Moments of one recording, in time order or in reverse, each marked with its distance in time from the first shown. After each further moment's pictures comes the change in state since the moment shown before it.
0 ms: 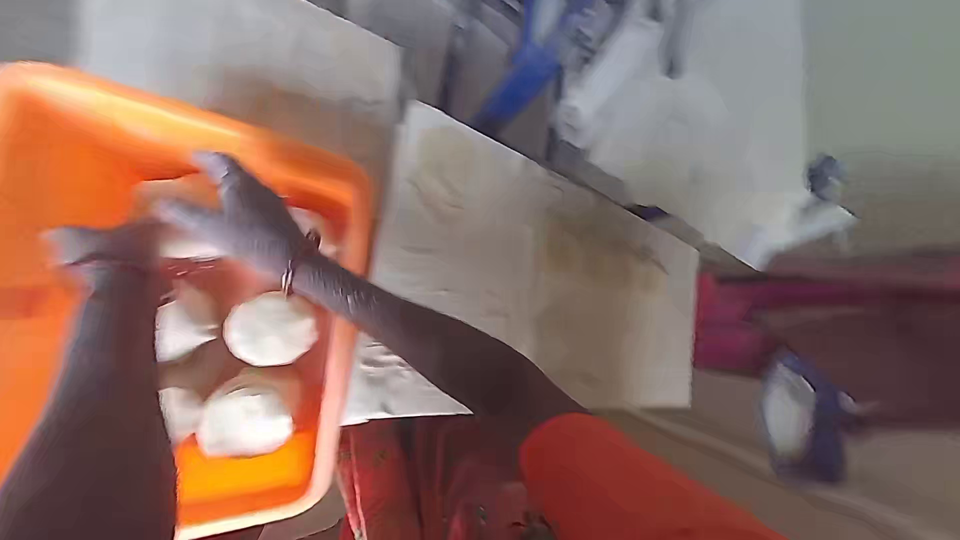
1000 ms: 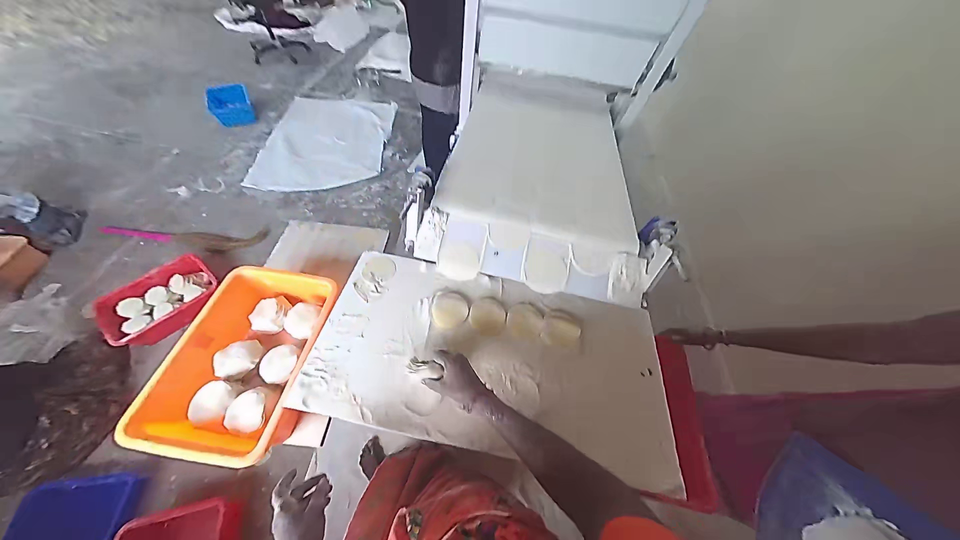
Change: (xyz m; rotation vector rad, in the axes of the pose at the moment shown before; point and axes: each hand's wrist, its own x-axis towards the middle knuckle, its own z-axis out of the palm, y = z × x) left_hand -0.448 -0.170 0.148 -0.210 0.153 0.104; right_hand -0.335 0.146 -0.315 -0.370 -0.081 -0.147
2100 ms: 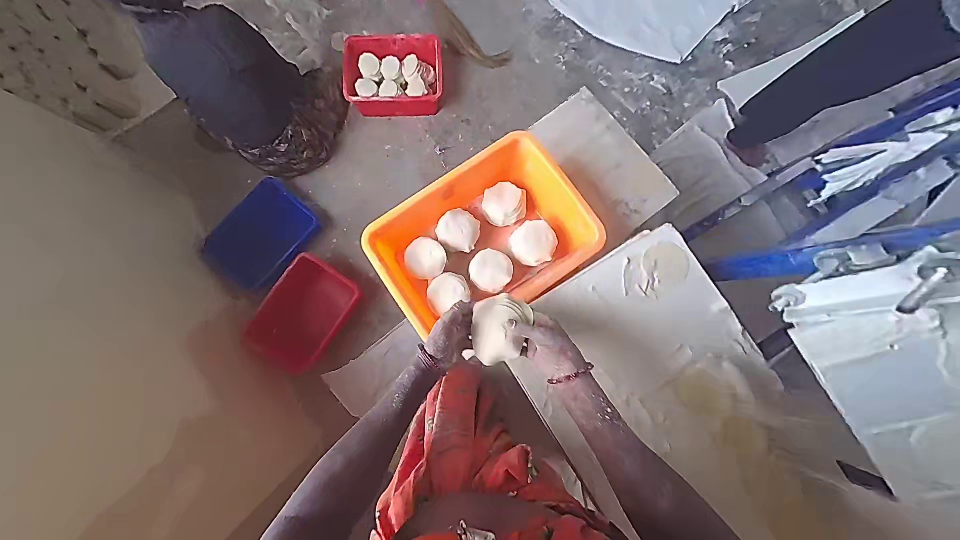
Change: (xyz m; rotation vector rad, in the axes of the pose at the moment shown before) left_hand 0.220 0.033 -0.096 -0.933 -0.384 -0.204; right_hand 0.178 -0.211 0.178 0.749 -0.408 0.627
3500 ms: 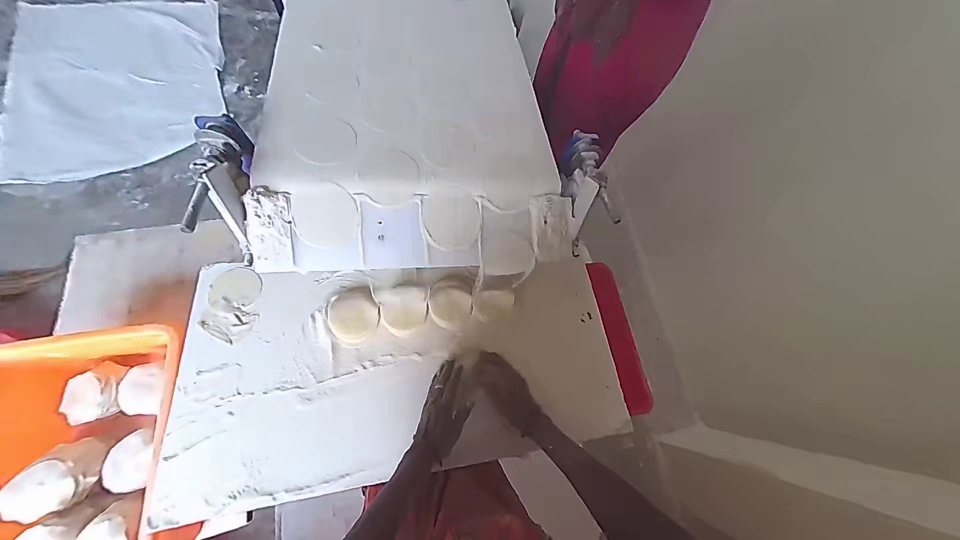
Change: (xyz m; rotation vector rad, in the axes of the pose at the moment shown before) left_hand -0.098 -0.322 0.371 1.733 -0.854 0.145; right_hand -0.222 0.333 -0.398 -0.621 0.927 -0.566
